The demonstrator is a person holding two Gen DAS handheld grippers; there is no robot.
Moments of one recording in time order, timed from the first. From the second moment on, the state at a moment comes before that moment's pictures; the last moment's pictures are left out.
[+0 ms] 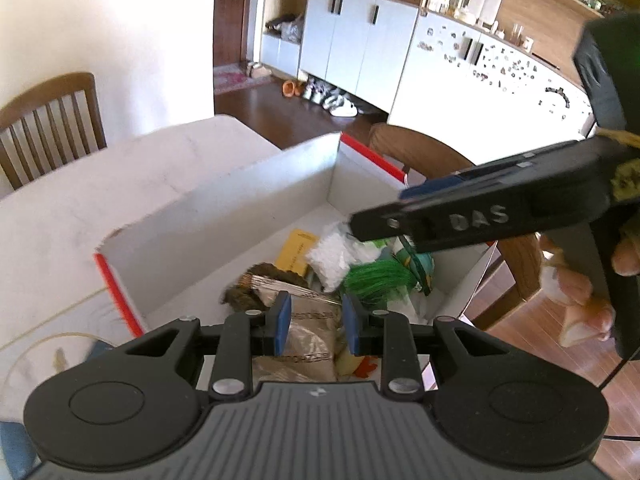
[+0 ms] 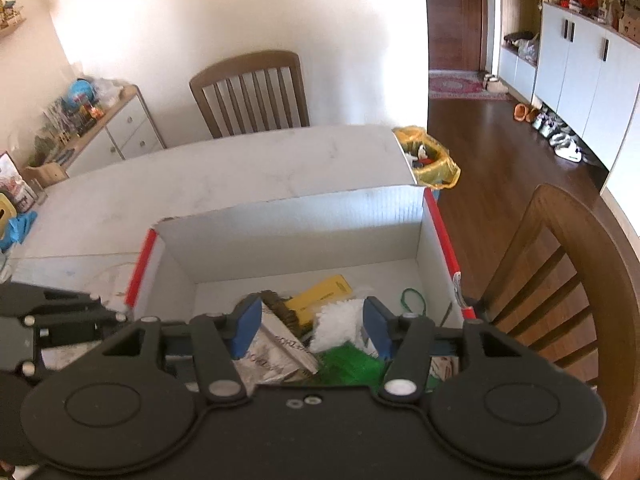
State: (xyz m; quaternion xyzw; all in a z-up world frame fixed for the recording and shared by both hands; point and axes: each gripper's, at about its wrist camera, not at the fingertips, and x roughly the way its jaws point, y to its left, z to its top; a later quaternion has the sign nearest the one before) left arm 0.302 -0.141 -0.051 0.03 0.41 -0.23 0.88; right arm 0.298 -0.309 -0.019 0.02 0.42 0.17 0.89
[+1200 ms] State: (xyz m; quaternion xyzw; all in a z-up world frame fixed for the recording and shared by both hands) left arm 0.245 -0.046 -0.014 0.01 0.37 -0.18 0.91; right arm 0.176 -0.261 0.005 0.06 0.32 0.17 0.93
